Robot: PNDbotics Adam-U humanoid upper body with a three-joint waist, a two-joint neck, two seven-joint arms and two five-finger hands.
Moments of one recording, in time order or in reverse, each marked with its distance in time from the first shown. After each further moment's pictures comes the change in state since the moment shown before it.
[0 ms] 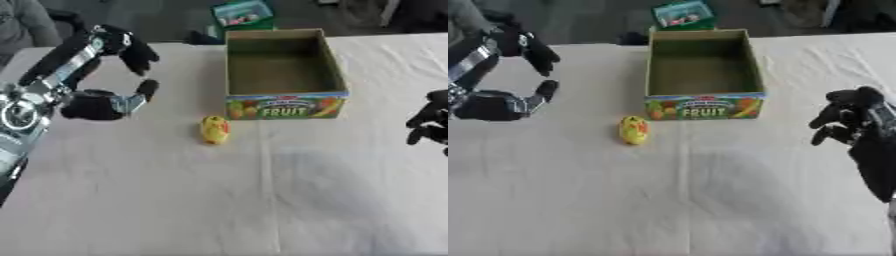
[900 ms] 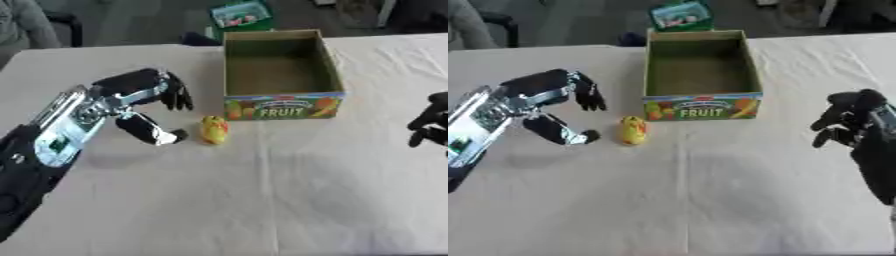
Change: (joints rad) left arm -0.128 -0.086 -0.143 0.326 -0.237 -0.131 -0.134; right arm 0.000 0.000 0.006 0.000 -0.001 -0.001 0.006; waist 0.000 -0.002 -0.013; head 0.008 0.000
